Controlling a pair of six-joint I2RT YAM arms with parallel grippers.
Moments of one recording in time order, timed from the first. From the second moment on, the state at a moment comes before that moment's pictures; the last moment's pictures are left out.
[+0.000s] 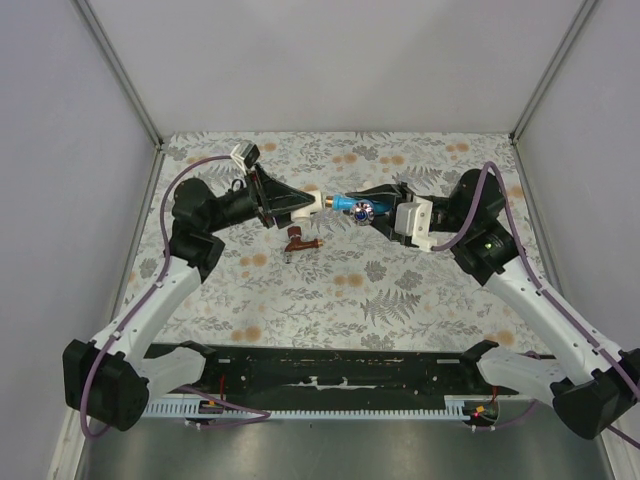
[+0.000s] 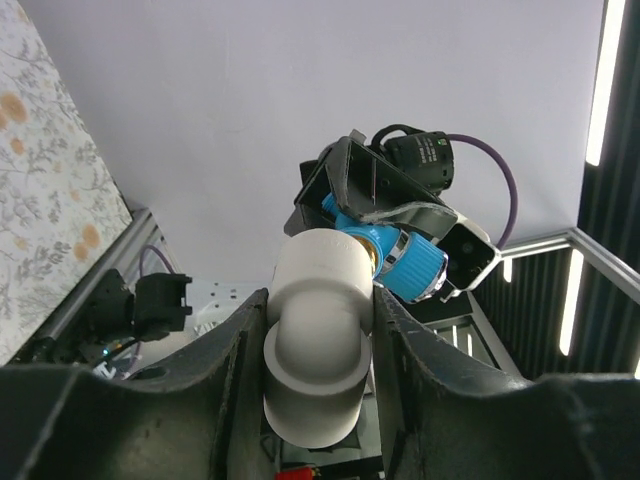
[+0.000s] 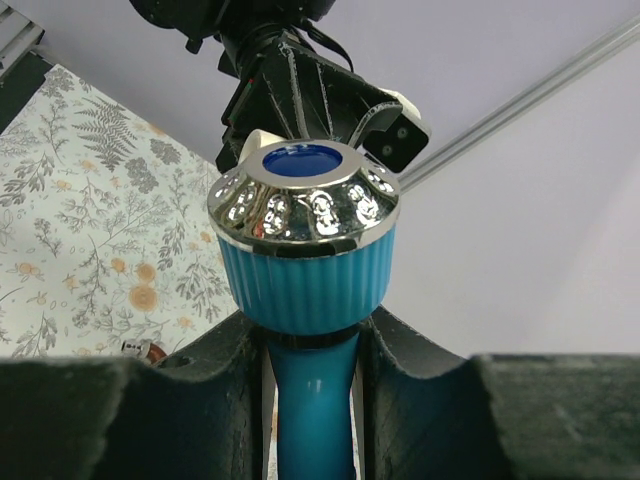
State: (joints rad) left arm -0.36 1.10 0.89 0.44 0.88 -1.51; right arm 0.53 1.07 1.07 0.13 -0.97 -0.74
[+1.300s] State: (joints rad) left arm -0.35 1.09 1.00 0.30 1.02 -1.58; right arm 0.50 1.14 1.14 0.17 -1.19 -0.81
